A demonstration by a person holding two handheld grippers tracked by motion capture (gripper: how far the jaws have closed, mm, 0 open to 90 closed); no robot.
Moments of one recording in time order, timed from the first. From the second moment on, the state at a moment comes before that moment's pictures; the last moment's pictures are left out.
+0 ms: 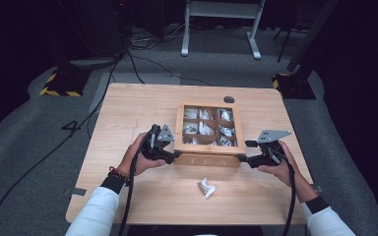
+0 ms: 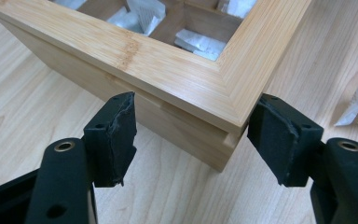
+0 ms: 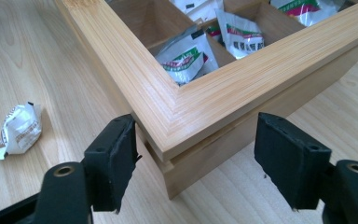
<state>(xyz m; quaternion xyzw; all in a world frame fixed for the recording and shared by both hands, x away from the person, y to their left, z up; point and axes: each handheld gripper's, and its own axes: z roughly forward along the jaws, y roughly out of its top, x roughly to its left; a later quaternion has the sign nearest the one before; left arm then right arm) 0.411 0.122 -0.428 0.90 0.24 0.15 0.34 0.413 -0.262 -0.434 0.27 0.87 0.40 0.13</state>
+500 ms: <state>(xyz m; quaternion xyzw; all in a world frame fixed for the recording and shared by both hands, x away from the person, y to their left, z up) 0.407 0.136 -0.441 0.89 0.26 0.14 0.36 0.409 -0.272 -0.432 0.28 0.85 0.44 0.12</state>
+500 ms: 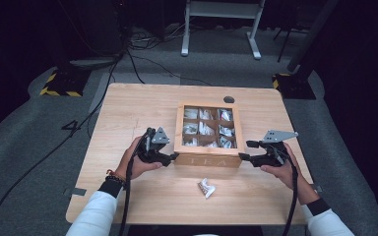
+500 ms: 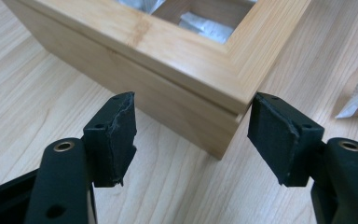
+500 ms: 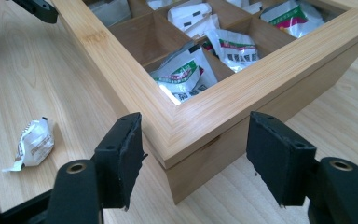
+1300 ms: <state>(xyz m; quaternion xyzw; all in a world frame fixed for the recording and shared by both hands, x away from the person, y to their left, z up) 0.374 0.144 -0.421 0.88 0.26 0.20 0.35 0.392 -0.276 -0.412 0.25 0.86 0.40 0.19</state>
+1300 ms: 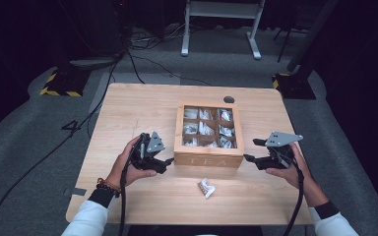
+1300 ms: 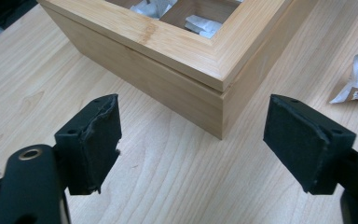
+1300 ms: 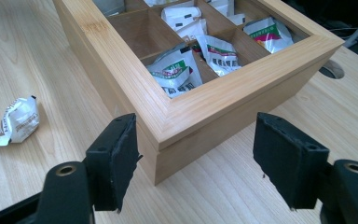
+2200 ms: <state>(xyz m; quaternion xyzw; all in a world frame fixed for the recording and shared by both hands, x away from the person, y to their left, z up) 0.341 0.180 -0.443 0.89 0.28 0.24 0.28 0.365 -0.313 -0.424 0.27 0.86 0.36 0.23</state>
